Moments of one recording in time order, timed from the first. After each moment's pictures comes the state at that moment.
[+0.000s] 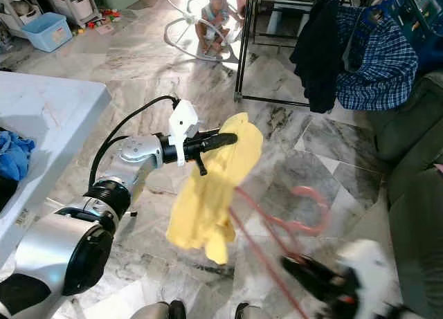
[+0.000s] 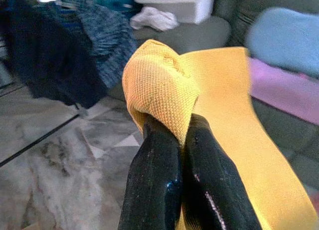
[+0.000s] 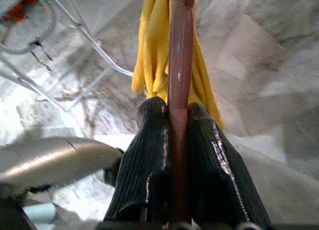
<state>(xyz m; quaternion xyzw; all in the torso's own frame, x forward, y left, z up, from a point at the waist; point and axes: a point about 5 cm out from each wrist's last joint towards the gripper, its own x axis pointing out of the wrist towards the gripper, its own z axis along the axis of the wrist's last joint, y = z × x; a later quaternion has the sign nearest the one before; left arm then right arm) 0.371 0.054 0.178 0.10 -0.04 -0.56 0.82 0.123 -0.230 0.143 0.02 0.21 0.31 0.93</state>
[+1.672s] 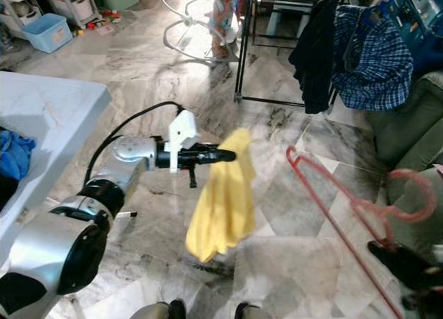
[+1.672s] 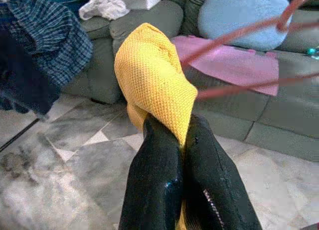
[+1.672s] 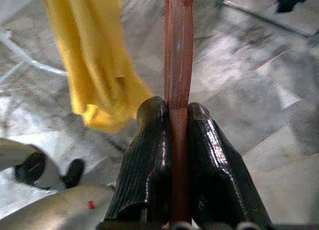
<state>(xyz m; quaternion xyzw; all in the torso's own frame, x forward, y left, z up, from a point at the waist) 0.363 0.056 0.176 0.13 -0.03 -0.64 0.76 0.122 -0.303 0.170 -0.06 0.20 0.18 0.96</state>
